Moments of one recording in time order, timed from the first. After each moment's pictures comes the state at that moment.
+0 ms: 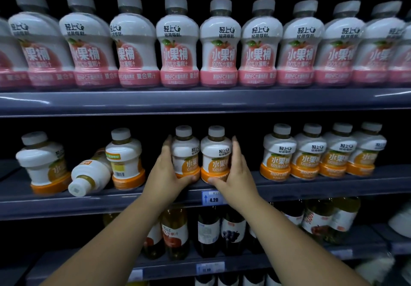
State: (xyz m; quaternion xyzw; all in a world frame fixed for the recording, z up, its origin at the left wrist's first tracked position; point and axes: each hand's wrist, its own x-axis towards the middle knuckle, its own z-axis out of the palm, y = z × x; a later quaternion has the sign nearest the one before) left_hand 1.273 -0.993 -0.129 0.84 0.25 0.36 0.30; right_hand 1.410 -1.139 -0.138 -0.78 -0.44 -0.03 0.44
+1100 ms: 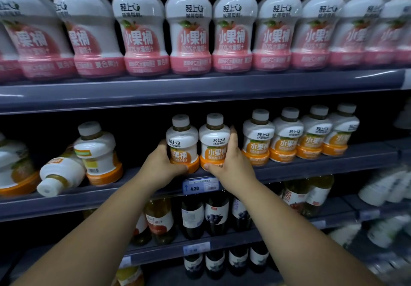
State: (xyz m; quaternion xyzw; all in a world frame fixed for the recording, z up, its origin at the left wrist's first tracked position) left_hand 1.306 -1.009 -0.112 0.85 0.28 0.24 0.37; right_hand 1.437 -1.165 -0.130 -0.83 -0.39 -0.02 0.41
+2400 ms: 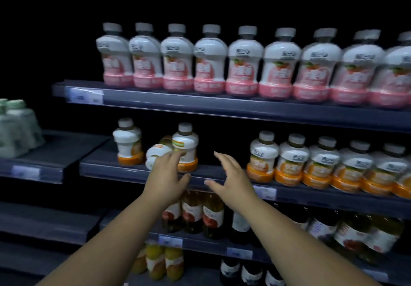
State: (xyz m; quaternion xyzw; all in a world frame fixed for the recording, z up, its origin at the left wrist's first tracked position) left_hand 1.133 -0.989 -0.109 0.87 0.34 0.35 0.11; right_hand 1.309 -1.104 -0.116 -0.72 -0.57 0.05 0.39
